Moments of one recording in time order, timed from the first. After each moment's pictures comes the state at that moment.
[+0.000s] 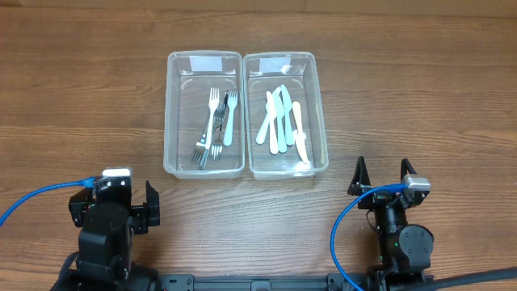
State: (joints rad) left arm -0.21 0.37 0.66 -0.93 -0.38 -0.07; right arm 0.08 0.01 0.02 -0.03 0.06 0.16
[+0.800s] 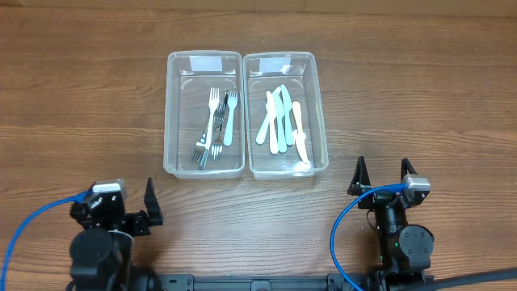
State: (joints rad) left arm -0.03 0.11 0.46 -0.72 -0.12 -0.07; right arm 0.08 0.01 0.02 -0.03 0.06 0.15
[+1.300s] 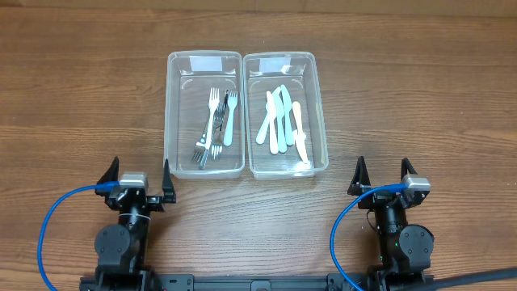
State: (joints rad) left arm -0.01 0.02 0.01 -0.07 -0.02 0.05; right arm 0.08 0.01 0.02 -0.03 0.06 0.15
